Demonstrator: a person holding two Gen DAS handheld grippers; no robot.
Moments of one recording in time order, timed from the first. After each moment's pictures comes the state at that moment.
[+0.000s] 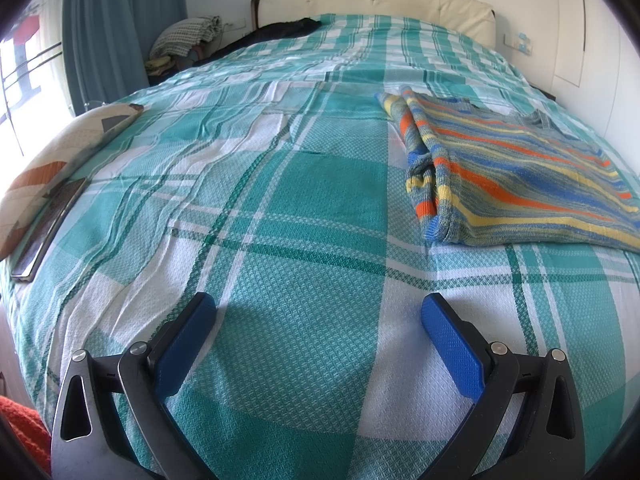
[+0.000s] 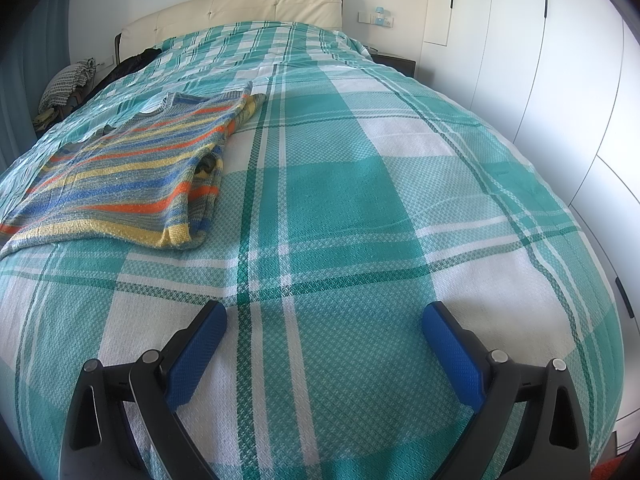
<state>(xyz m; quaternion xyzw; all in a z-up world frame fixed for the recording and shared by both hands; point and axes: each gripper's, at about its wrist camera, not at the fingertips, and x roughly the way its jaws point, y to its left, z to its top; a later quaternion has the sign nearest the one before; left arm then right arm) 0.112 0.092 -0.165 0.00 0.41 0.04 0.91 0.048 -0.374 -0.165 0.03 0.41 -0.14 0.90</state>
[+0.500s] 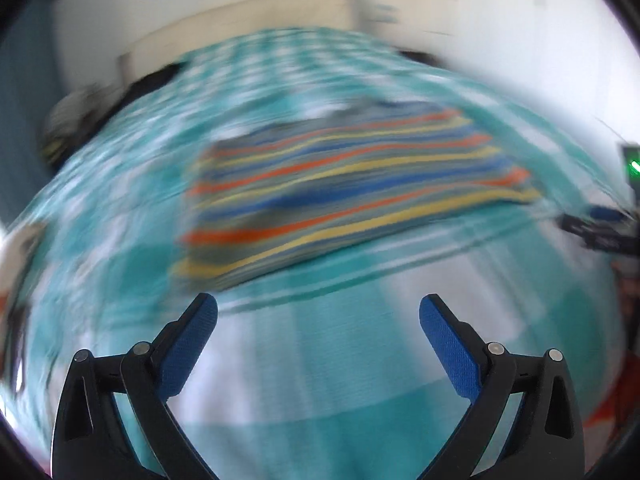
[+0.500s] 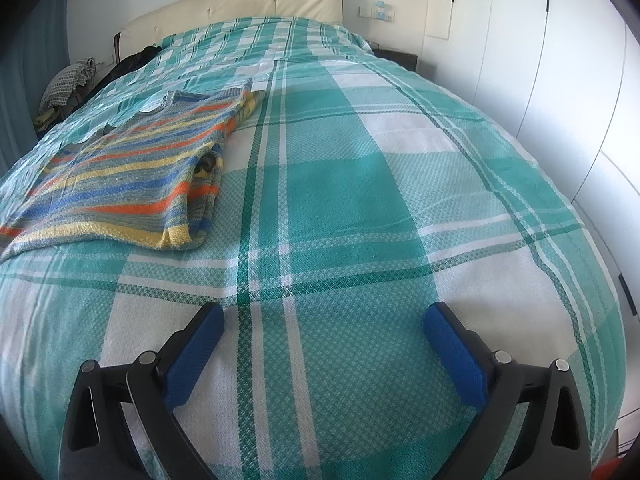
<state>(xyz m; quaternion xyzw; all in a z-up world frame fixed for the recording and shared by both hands) 0.087 -0.052 -0.102 0.11 0.39 -0.19 0.89 0.052 -0.378 -0.163 0.05 0.43 -0.13 0.89</state>
